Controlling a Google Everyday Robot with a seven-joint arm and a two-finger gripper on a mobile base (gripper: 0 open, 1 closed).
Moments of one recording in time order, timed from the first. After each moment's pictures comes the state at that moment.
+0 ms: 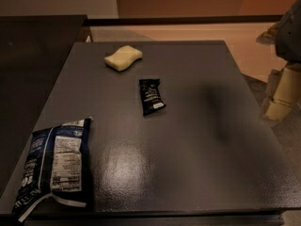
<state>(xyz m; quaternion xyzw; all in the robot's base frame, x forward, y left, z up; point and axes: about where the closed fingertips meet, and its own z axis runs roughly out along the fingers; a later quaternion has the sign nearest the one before) 0.438 -0.217 0.976 -0.60 0.78 -0.03 0.16</state>
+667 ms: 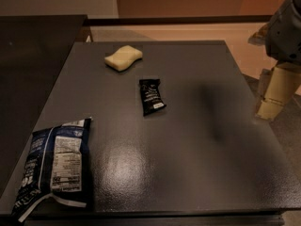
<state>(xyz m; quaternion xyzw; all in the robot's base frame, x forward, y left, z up) 0.442 -0.204 0.973 -0.61 0.78 -0.03 0.15</state>
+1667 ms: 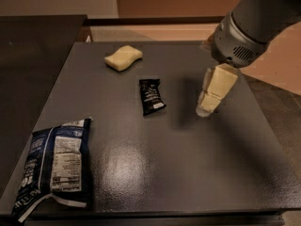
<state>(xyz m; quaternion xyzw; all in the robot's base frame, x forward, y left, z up) 0.492 -0.123 0.935 -0.63 0.75 0.06 0.20</state>
